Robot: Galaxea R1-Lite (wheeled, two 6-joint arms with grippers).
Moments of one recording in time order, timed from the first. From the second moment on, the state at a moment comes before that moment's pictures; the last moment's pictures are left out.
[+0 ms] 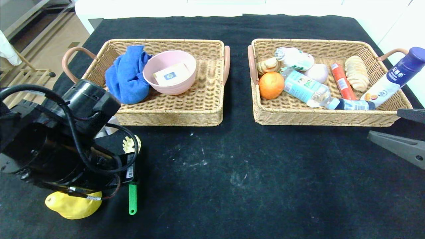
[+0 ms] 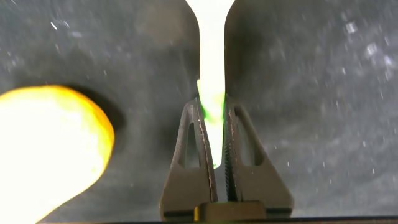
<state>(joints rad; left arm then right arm) -0.41 1.55 -1.23 0.70 0.15 -0.60 0.13 1.10 -0.79 -0.14 0.35 -0.20</state>
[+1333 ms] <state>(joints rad) -0.47 1.47 -1.57 0.67 0.16 -0.37 0.14 1.10 -0.79 -0.14 0.35 -0.20</state>
